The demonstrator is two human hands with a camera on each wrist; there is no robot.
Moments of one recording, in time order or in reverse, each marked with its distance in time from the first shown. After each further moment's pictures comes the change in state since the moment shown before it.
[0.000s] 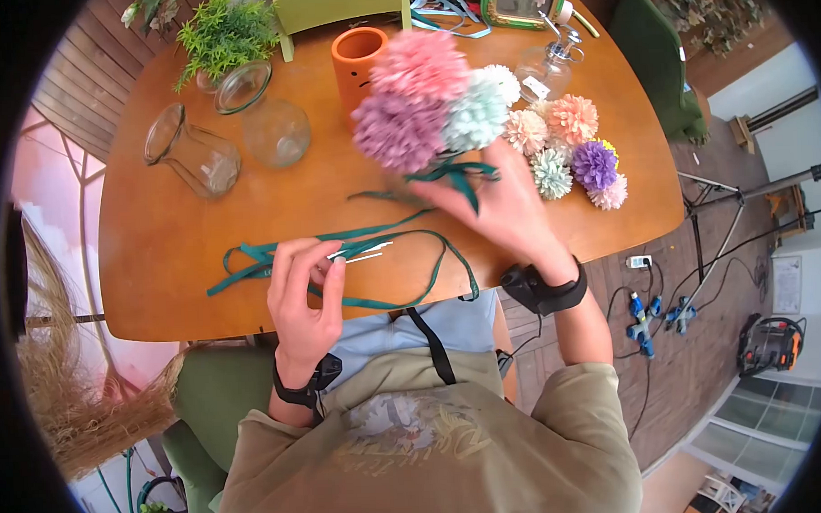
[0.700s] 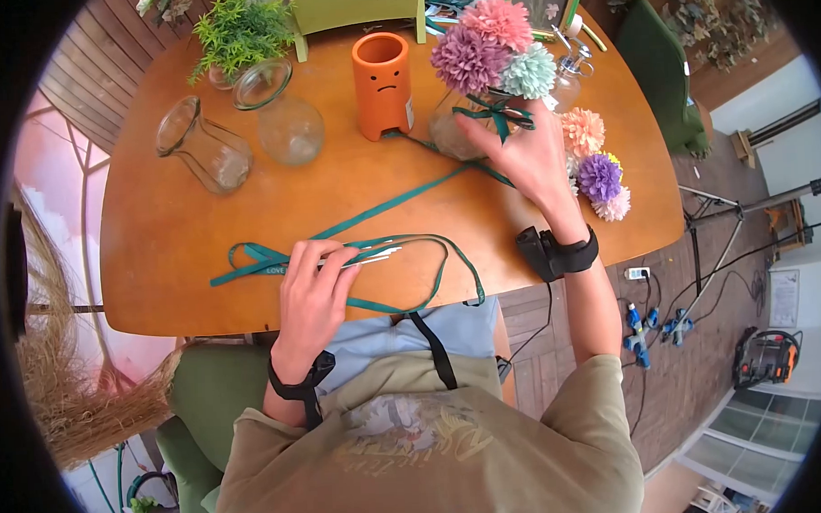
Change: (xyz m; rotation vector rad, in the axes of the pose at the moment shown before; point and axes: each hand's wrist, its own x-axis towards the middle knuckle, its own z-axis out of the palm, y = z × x) left_hand -0.004 -0.022 -0.009 0.301 -0.198 0.069; right_hand 0.047 0.046 -0.013 -0.270 0.325 0.014
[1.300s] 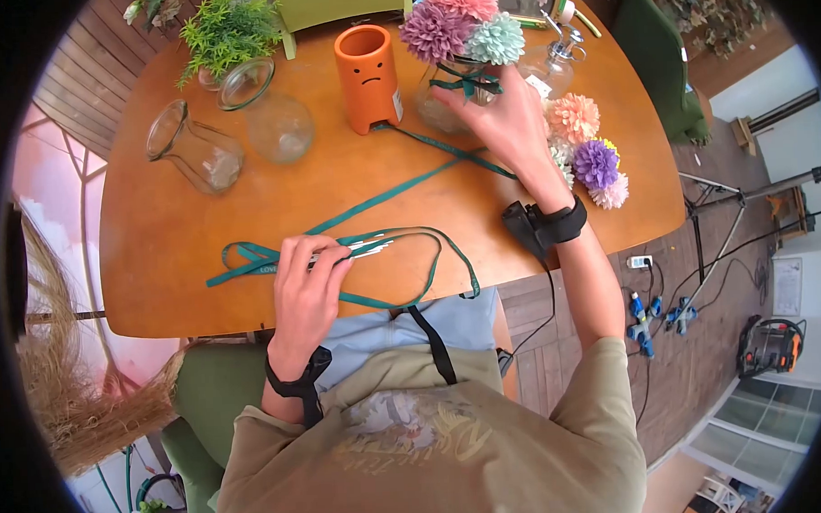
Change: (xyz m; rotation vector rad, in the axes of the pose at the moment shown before) left_hand 0.003 0.000 0.005 0.037 0.052 0.068; right_hand 0.019 -0.007 0.010 -0.038 -0.021 0.085
